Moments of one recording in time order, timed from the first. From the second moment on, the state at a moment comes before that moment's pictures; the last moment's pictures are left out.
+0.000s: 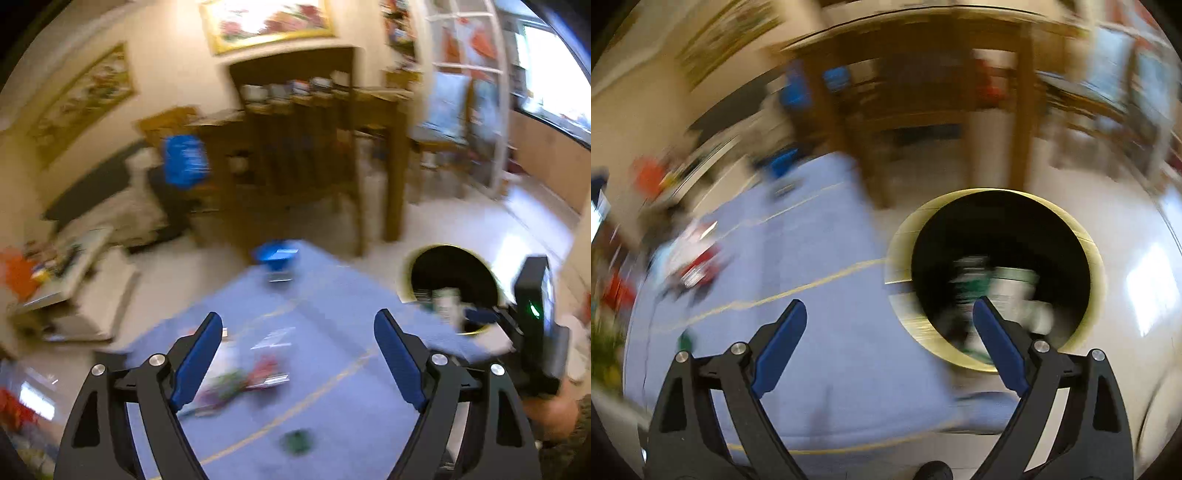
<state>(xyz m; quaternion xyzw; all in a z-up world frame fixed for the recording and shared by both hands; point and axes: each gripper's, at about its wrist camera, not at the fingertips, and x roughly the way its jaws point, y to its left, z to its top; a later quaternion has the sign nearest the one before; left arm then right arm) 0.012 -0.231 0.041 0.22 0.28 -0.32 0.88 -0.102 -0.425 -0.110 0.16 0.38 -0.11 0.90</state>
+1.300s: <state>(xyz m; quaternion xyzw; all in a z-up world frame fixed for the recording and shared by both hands) 0.094 -0.106 -0.058 0.17 0.36 -0.26 0.88 -0.019 -0.232 -0.120 0.00 0.41 0.08 0.91</state>
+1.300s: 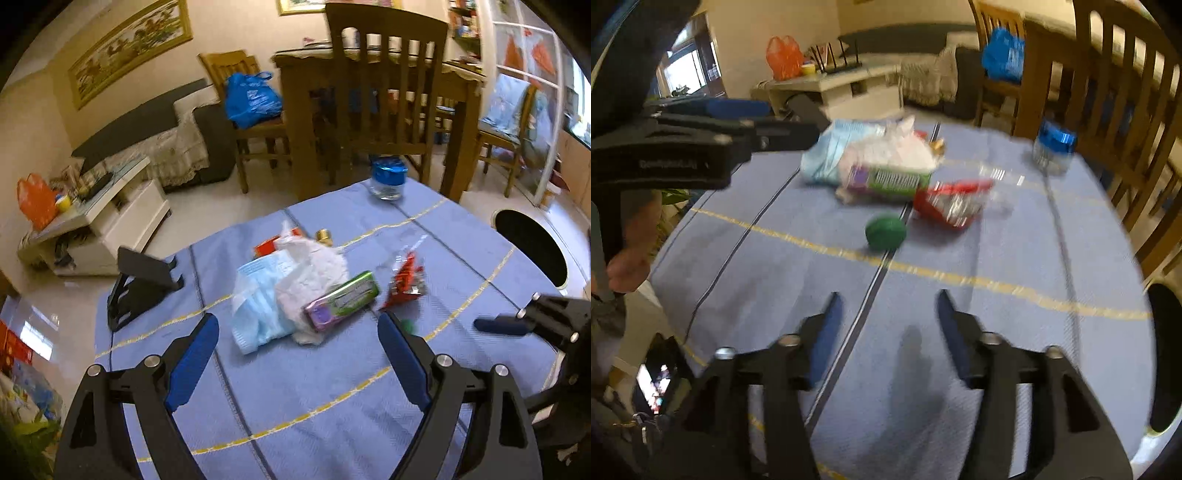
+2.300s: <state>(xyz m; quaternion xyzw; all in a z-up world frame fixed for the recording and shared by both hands) 0.070 -0.157 -0.106 0.22 0.40 -0.35 0.81 -0.054 -0.331 -0.118 0.24 0.39 0.11 0.88</state>
